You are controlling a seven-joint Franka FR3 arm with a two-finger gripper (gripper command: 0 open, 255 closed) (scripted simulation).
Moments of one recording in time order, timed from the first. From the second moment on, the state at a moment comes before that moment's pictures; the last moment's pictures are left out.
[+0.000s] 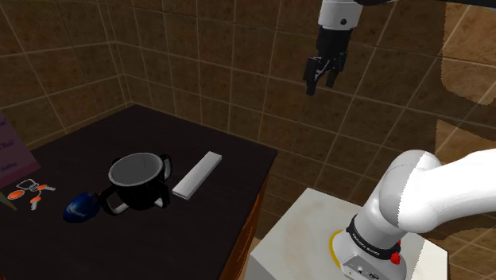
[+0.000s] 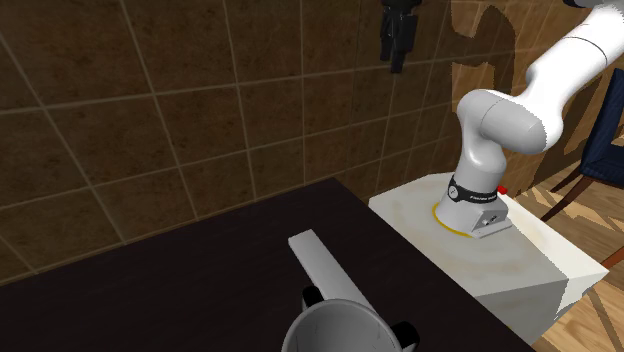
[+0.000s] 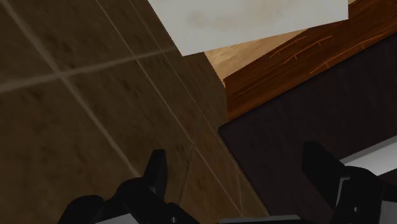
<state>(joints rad) -0.01 -0.76 -0.03 -2.27 -0.12 1.49 0.12</state>
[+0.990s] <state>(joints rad) -0.02 -0.61 0.24 -2.41 0.08 1.77 0.66</state>
